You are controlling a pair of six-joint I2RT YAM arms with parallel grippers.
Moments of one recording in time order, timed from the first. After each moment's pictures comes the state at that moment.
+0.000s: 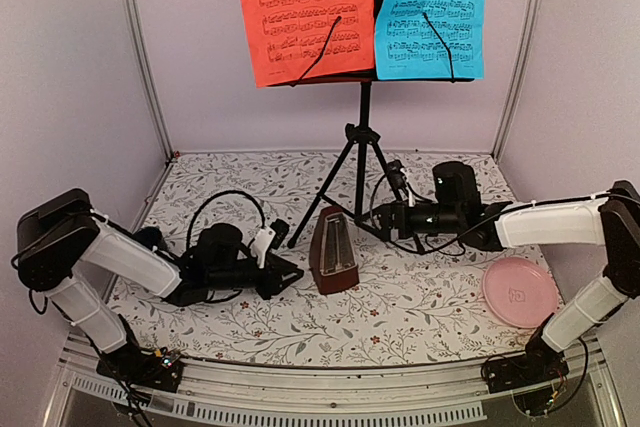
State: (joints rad) left arm -0.87 1.60 0.46 0.68 0.20 -0.26; right arm 0.66 1.55 0.80 0.29 -0.43 0.41
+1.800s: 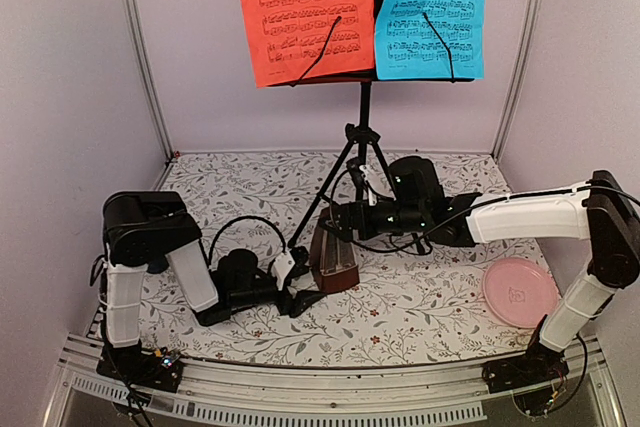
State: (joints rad) left arm -0.90 2.11 0.49 1.31 0.21 0.04; right arm 0.86 1.64 1.02 0.18 -0.24 0.44
